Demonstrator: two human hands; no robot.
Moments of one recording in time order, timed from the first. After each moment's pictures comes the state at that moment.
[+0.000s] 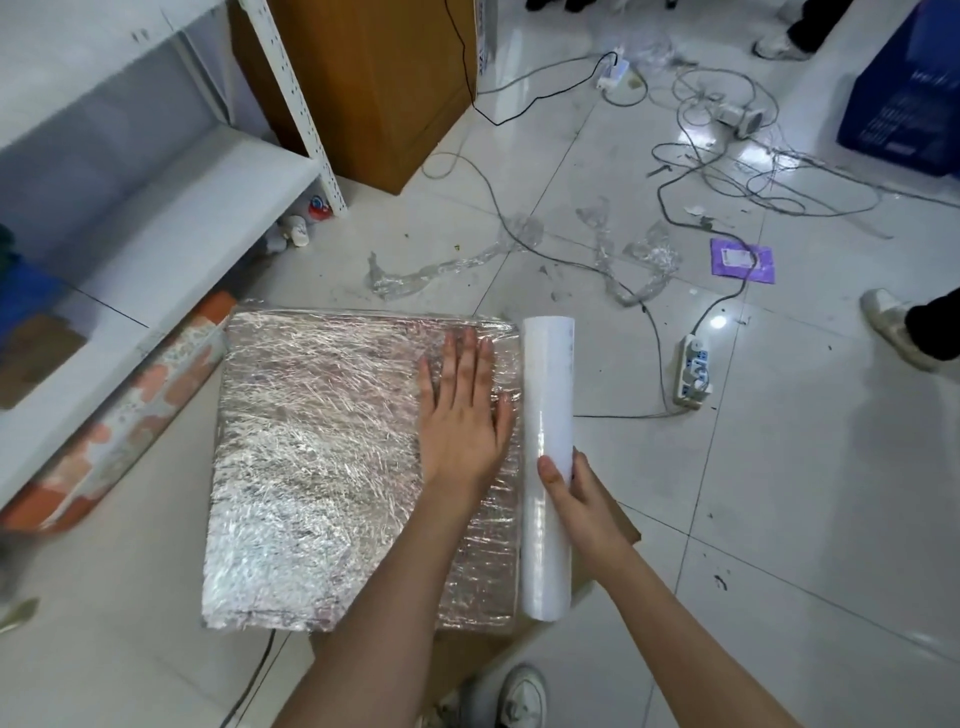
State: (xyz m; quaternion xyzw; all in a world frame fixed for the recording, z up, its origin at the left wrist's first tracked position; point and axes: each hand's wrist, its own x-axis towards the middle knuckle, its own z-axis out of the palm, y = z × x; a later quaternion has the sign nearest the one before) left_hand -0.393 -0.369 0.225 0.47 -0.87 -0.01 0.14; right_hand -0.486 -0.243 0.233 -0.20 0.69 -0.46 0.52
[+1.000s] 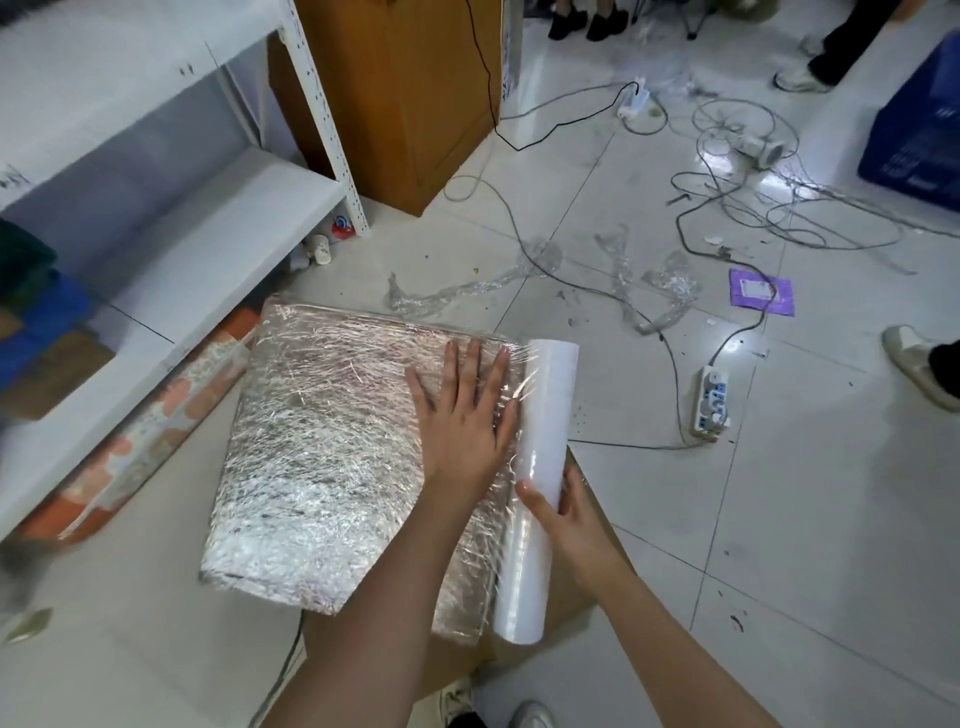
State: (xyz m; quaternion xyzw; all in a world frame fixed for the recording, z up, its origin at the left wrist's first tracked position) left_hand -0.380 -0.423 0.242 0.47 -0.87 -0.02 0.12; right_hand -0.471 -0.291 0.245 -0.21 0.64 -0.49 0.55
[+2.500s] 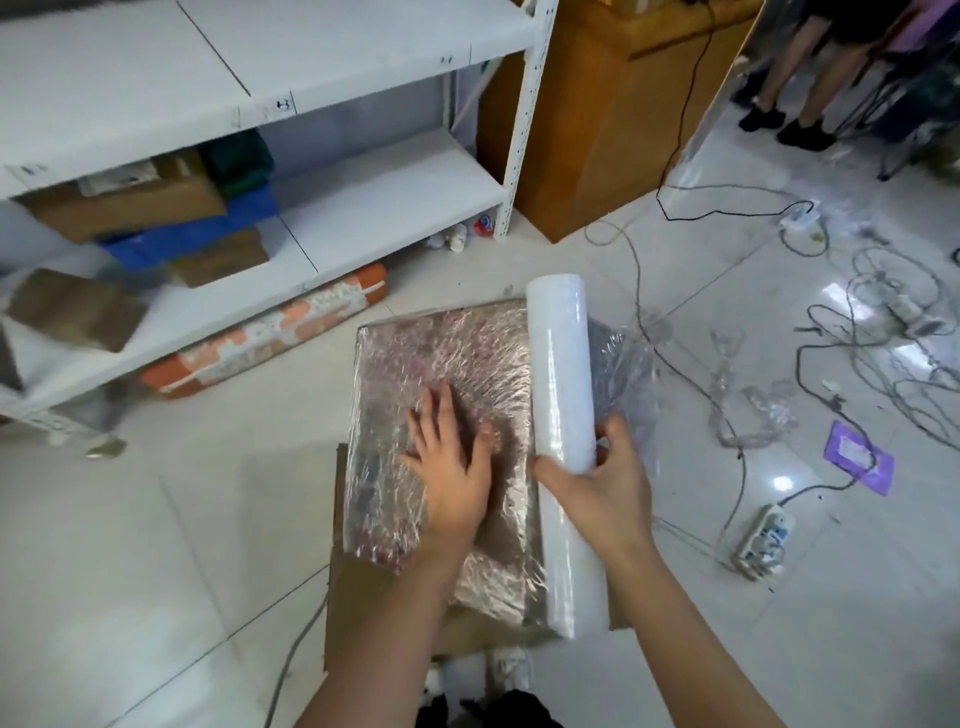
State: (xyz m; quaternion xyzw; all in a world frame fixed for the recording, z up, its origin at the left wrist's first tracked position) left_hand -0.252 -0.421 0.273 0.70 -0.51 -0.34 0.37; right_hand -0.380 -0.397 0.360 -0.44 0.76 -0.31 0.36
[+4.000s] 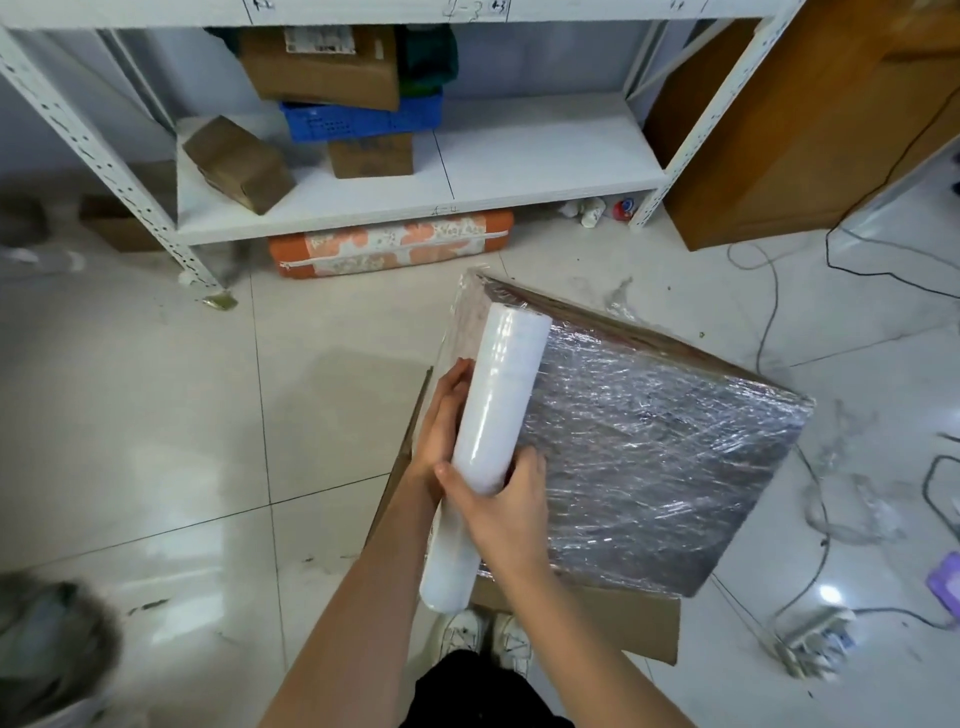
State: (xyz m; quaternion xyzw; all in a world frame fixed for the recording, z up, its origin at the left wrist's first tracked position) left_hand -0.133 -0.378 0.189 0.57 -0.20 -0.56 0.56; right_hand -0.233 -0.336 0.255 -0.57 0.66 -0.21 0.43
